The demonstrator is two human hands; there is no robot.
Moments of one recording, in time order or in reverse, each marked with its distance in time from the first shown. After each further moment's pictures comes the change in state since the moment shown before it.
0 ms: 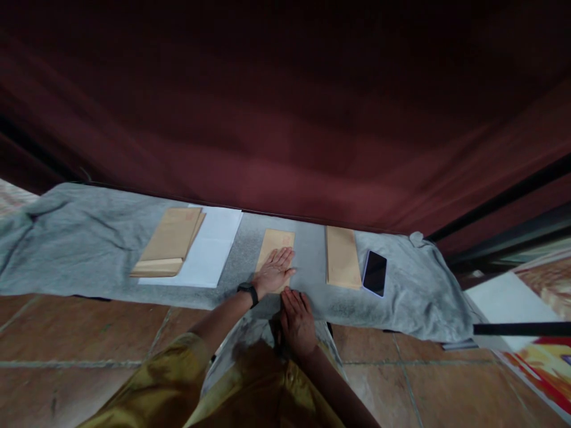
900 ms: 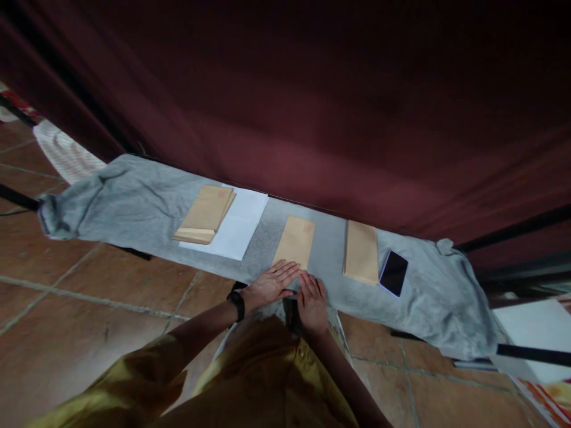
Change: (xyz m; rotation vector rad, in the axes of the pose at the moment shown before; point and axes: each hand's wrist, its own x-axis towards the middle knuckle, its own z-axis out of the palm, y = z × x) left_hand -0.120 0.015 -0.028 -0.028 -0.059 0.198; right_hand 0.000 -0.005 -0.002 -0.004 -0.040 0.045
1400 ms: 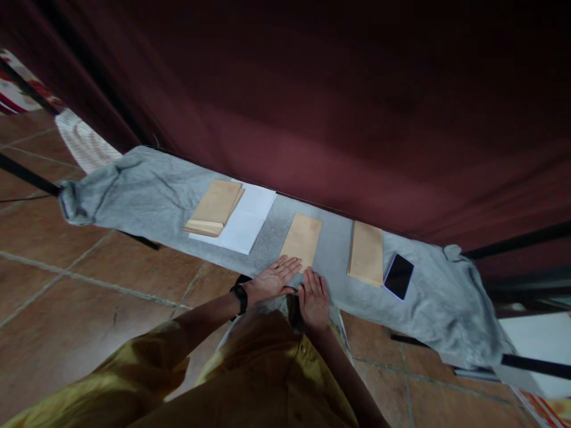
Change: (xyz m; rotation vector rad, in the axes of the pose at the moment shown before) left_hand -0.009 -0.003 0.004 0.028 0.045 -0.006; right_hand -0.002 -0.006 -0.001 -0.041 0.016 -0.023
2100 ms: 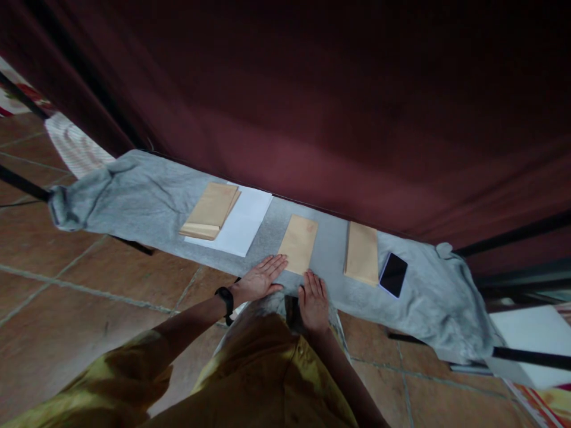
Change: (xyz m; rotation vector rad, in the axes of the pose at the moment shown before) left_hand -0.025 -0.020 -0.003 0.073 0.038 -0.088; right_hand -0.004 0.005 -0.002 -0.021 0.012 0.037
